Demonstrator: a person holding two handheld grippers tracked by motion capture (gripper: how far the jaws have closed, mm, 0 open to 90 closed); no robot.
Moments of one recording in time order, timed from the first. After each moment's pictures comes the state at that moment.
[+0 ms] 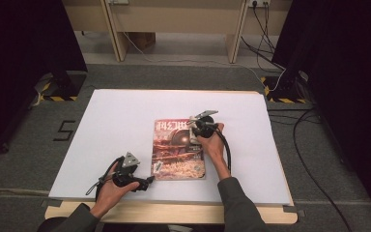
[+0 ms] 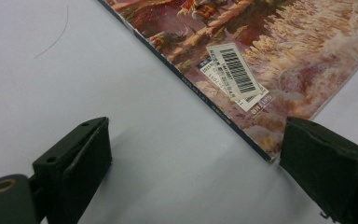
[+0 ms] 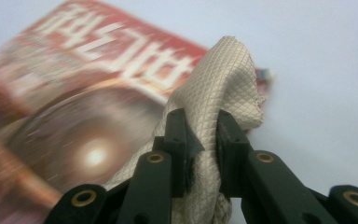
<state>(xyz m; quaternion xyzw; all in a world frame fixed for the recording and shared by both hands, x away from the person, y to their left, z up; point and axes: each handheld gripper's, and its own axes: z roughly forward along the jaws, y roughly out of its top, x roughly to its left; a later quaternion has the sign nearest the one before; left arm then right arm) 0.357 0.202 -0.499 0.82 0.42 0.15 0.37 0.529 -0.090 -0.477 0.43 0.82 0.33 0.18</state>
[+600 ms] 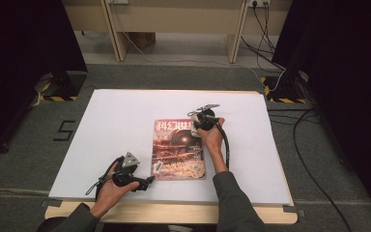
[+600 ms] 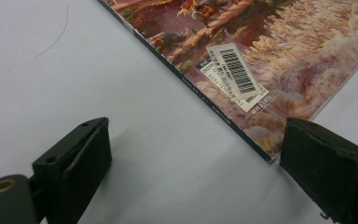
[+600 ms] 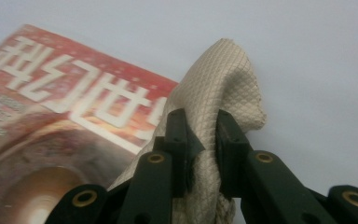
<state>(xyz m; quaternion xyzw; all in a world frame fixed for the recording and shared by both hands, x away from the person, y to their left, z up) 0.357 0.202 -0.499 0.82 0.42 0.15 0.37 0.550 -0.086 -0.478 0.47 0.80 0.34 0.17</state>
